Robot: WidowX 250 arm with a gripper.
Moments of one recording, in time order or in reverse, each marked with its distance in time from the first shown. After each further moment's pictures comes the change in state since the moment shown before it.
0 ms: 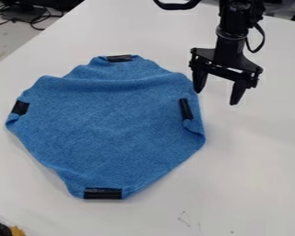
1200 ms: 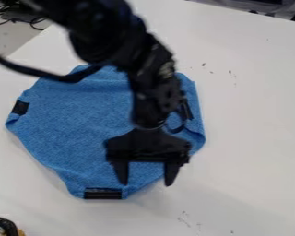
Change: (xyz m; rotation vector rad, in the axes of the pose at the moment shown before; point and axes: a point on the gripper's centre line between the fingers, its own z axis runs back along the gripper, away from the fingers) arm -0.179 0.032 -0.007 -0.002 0.058 0.506
